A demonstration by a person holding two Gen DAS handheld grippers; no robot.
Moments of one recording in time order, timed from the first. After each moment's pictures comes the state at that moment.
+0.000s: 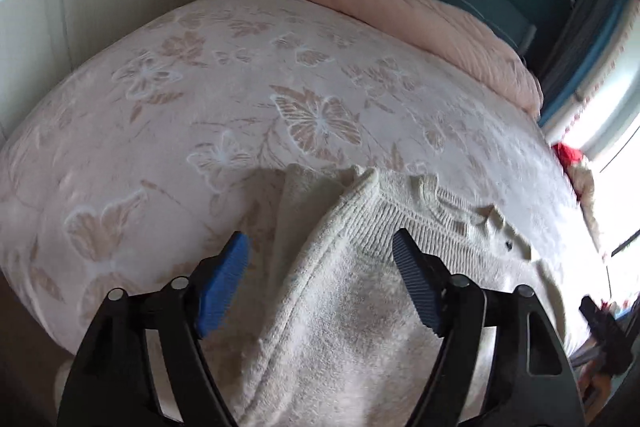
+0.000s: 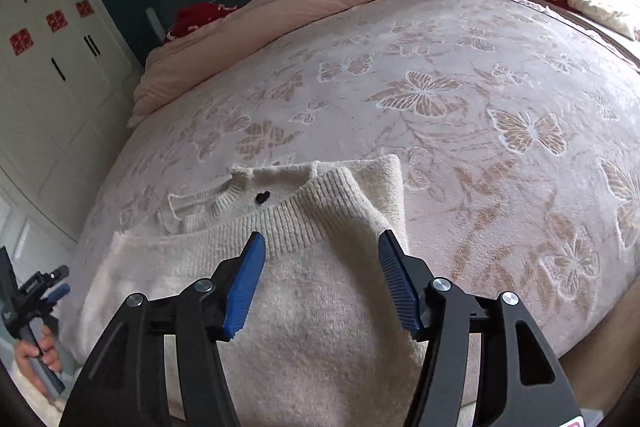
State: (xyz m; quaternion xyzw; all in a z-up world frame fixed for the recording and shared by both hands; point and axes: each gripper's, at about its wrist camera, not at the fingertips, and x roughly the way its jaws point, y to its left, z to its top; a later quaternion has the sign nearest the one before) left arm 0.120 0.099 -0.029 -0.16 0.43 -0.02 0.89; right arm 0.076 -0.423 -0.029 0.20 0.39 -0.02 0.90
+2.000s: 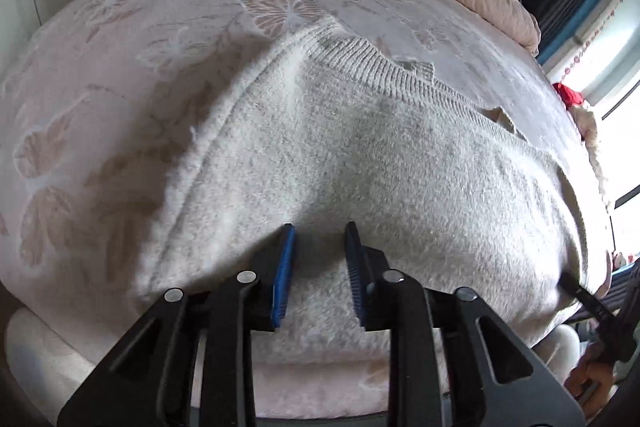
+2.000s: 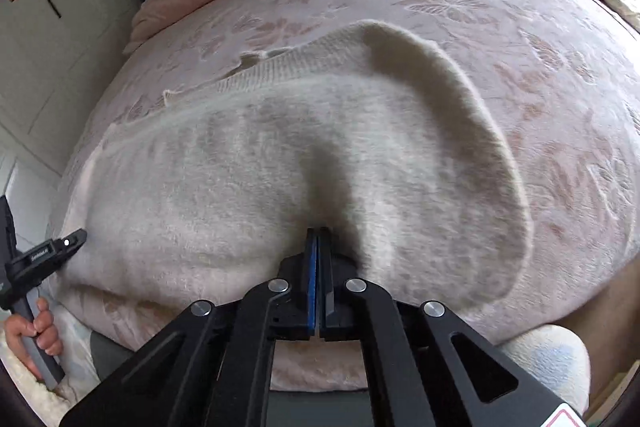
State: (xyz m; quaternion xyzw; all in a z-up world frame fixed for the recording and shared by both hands) left arm 0.102 0.056 -0.094 -0.12 0.51 -0.06 0.85; right arm 0.047 -0.367 -0.077 0.17 0.48 -0.01 0.86
